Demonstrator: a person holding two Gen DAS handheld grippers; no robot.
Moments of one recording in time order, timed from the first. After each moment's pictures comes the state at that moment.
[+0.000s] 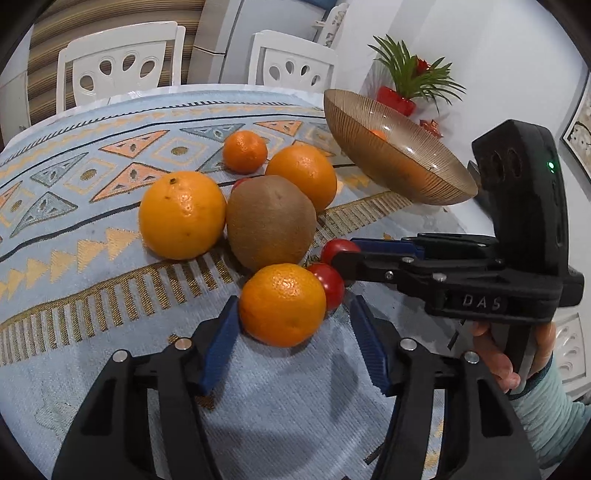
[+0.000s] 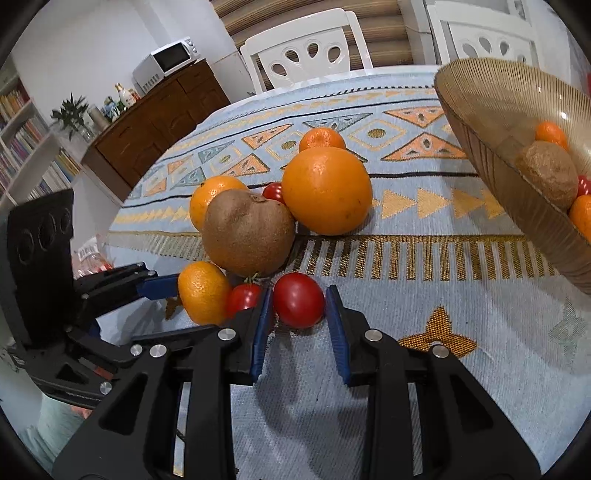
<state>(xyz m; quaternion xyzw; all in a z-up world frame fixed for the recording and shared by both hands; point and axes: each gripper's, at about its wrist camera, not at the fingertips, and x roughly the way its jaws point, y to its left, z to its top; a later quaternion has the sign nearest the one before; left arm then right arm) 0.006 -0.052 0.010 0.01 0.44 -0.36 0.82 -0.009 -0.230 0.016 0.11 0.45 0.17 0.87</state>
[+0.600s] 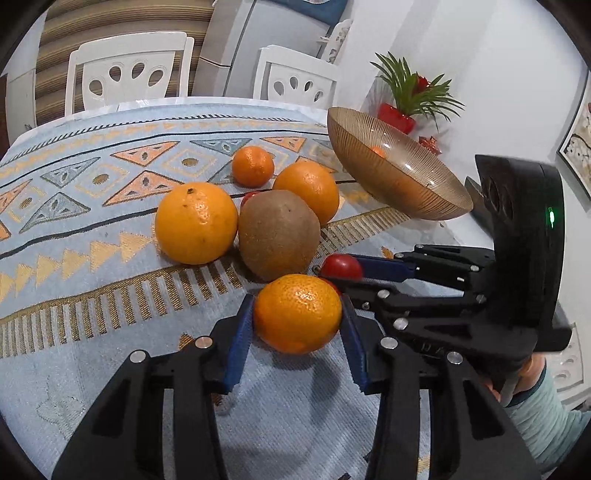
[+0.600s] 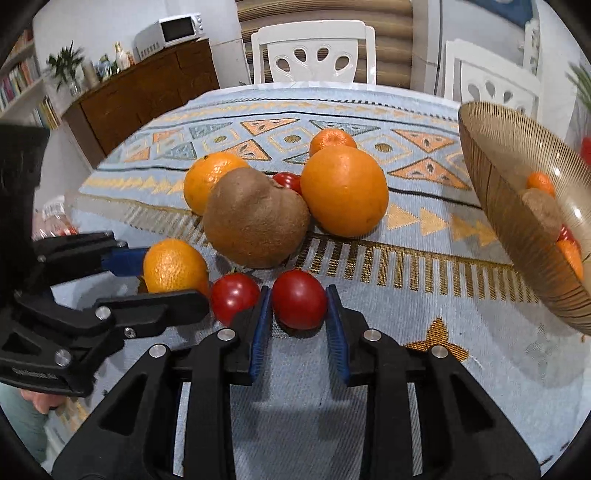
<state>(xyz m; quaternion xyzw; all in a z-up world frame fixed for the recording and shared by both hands) -0.002 -0.040 0.015 -0.02 0.42 -0.36 0.83 -0.016 -0.194 0.013 -0.02 0.44 0.12 0.89</state>
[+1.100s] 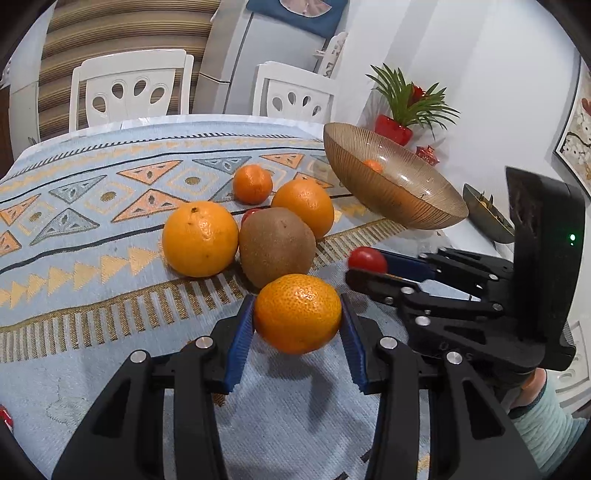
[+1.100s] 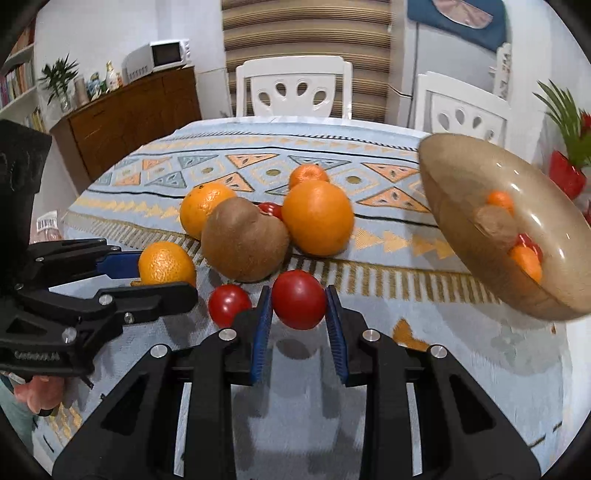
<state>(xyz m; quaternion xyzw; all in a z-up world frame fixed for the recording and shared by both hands) -0.010 -0.038 0.026 -0.01 0.39 -0.36 0.85 -0.041 -0.204 0.029 -0.01 0.38 0.08 0.92</state>
